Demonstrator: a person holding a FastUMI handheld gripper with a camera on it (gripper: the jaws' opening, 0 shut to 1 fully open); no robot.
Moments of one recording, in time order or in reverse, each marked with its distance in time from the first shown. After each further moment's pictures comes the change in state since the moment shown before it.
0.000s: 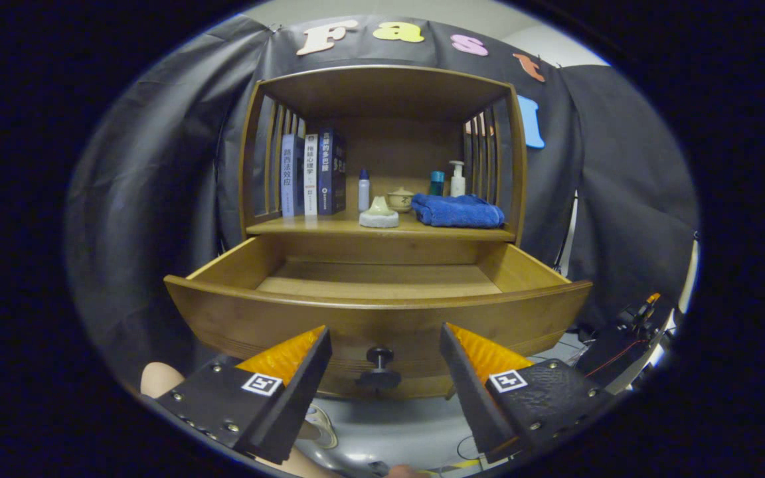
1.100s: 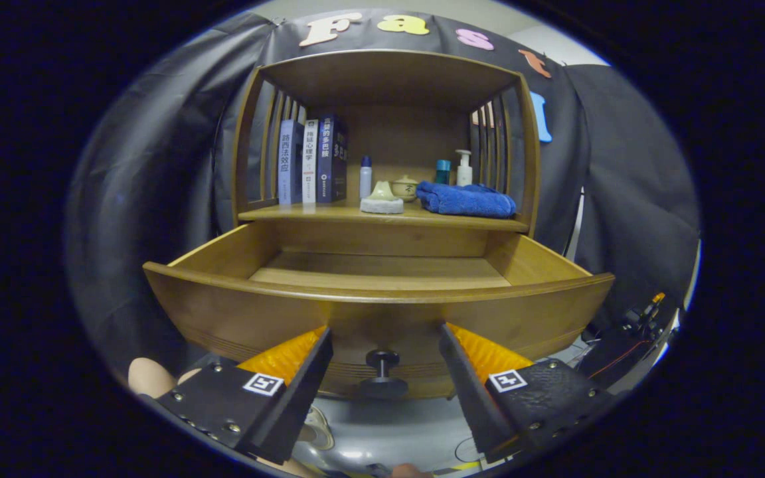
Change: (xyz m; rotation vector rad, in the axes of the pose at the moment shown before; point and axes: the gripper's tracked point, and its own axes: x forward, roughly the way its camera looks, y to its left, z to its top) arm 0.030 0.006 -0.012 -0.005 0.006 0.003
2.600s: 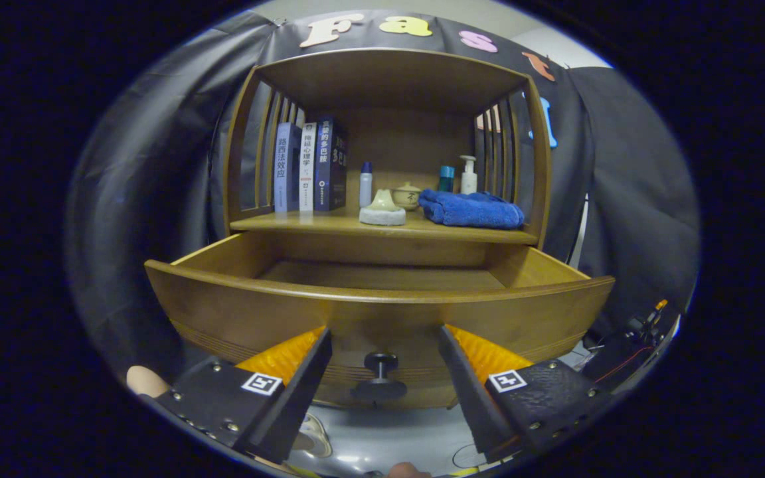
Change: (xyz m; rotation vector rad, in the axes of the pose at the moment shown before) arm 0.037 0.004 0.023 -0.005 -0.040 -0.003
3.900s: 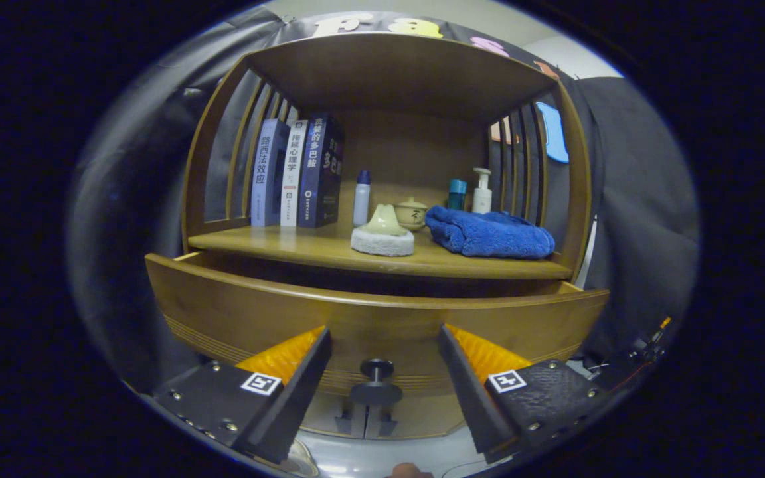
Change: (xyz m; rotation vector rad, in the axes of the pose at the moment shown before) arm 0.096 0.005 0.025 -0.042 -0.072 -0.022
